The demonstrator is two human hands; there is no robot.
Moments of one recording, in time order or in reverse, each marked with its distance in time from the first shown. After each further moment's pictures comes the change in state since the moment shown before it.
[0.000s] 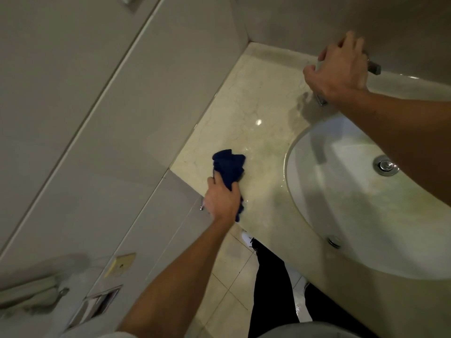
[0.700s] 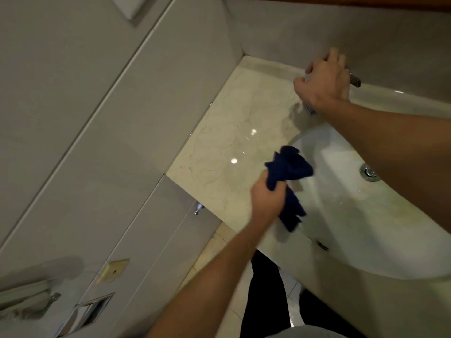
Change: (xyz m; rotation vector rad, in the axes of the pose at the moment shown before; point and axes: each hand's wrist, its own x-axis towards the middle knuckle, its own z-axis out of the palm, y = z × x) left_hand -0.068 0.114 -0.017 -0.791 -0.293 0.155; right_hand -0.004 -0.002 -0.011 0.075 -0.048 0.039
